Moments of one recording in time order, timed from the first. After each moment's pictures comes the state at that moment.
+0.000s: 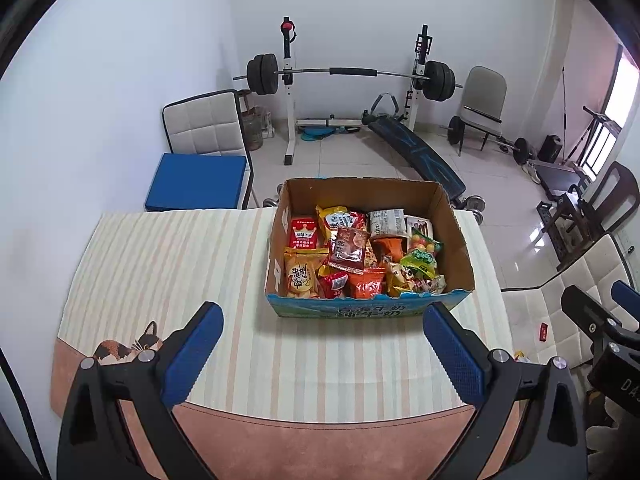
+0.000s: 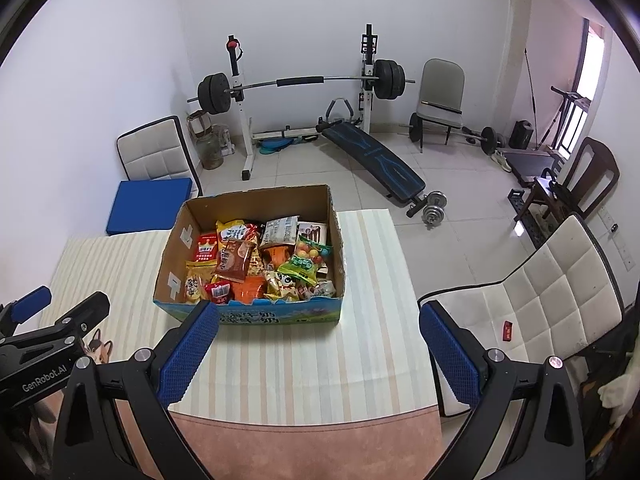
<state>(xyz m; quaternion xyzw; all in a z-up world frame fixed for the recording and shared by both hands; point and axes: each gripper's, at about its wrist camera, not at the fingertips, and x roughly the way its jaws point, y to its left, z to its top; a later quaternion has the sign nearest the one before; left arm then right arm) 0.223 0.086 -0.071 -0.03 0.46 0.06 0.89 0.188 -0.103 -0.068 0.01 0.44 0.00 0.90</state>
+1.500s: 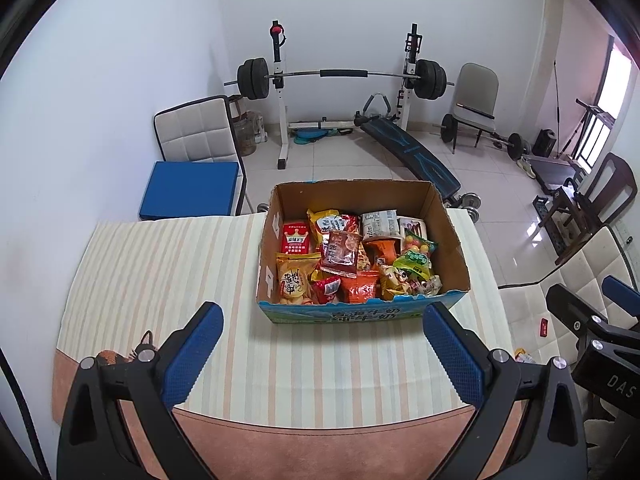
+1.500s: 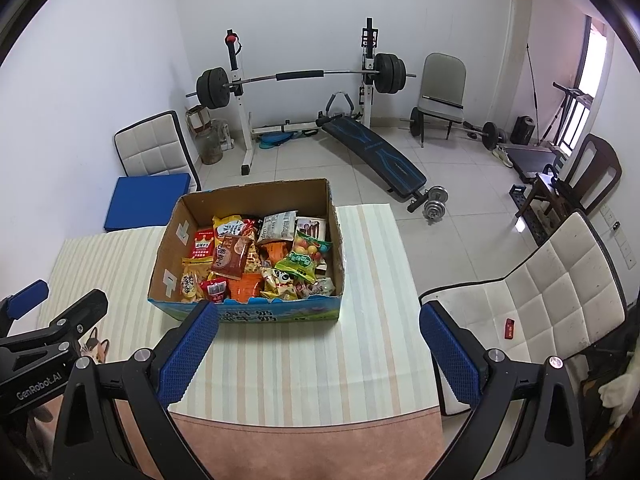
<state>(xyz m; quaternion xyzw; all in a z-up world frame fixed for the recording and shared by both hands) 0.229 0.076 -0.076 -0.02 0.45 0.04 0.89 0.198 -0.106 -0.078 0.01 0.45 0.00 0.89</state>
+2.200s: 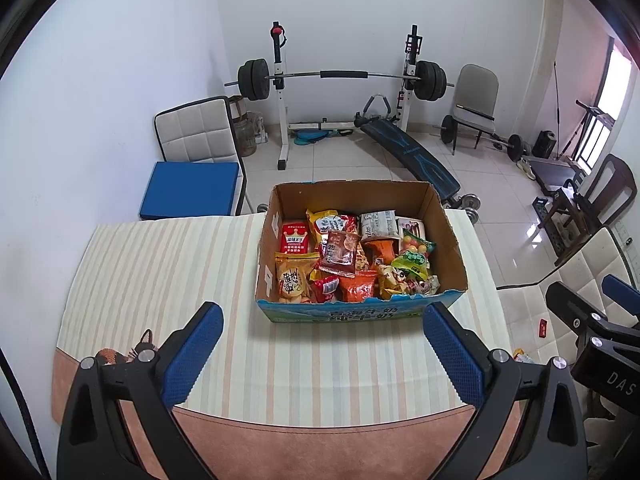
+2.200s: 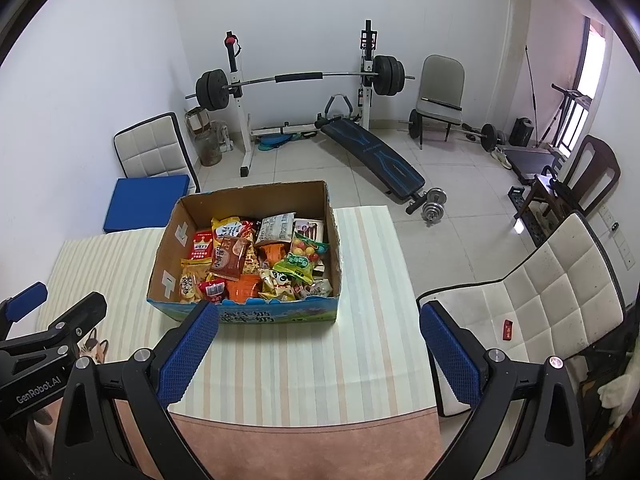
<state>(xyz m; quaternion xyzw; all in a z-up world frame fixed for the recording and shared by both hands) 0.227 0.074 -0.074 -0.02 0.45 0.04 0.89 0.194 -0.110 -0.077 0.01 0.45 0.00 0.89</state>
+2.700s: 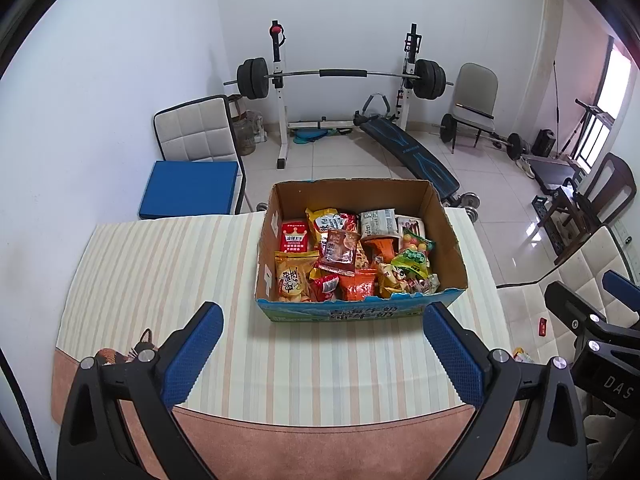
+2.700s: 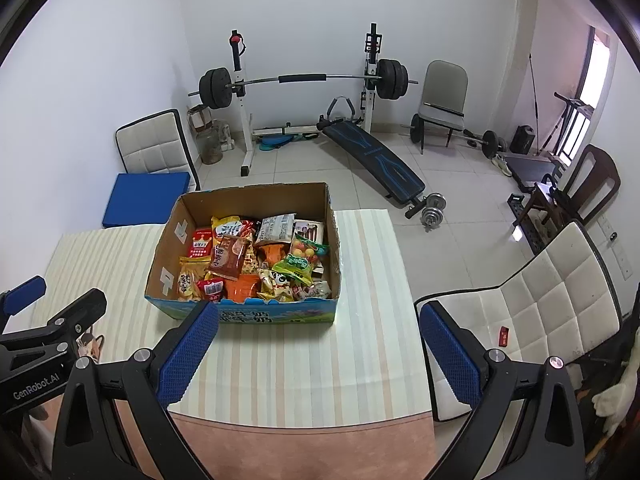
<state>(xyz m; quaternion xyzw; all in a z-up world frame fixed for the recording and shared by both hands) 0.225 0.072 -0.074 -0.02 0.45 0.04 0.89 0.193 -0.105 -0.074 -0.01 0.44 0.01 0.90</state>
